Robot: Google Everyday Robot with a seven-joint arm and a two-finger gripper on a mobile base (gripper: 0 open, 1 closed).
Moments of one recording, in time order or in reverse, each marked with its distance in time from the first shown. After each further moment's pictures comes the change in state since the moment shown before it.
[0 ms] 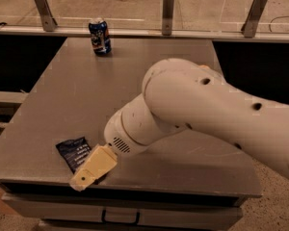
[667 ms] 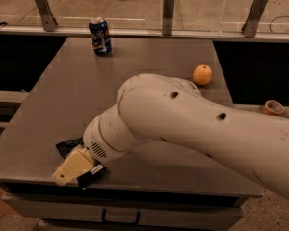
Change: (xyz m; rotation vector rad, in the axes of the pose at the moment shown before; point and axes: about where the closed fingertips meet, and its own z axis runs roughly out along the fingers) arm -0.025 0.016 0.034 0.009 -0.052 0.025
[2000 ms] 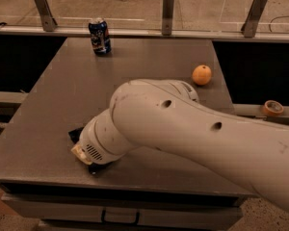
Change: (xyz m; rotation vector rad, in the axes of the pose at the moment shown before) arm -0.002 0.001 0.000 0.048 -0.001 0.012
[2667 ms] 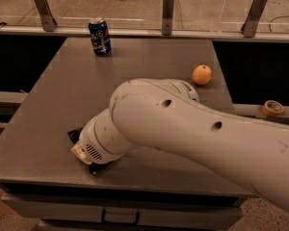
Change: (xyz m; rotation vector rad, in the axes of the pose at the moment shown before) arm -0.001 0.000 -0.001 0.000 0.000 0.000
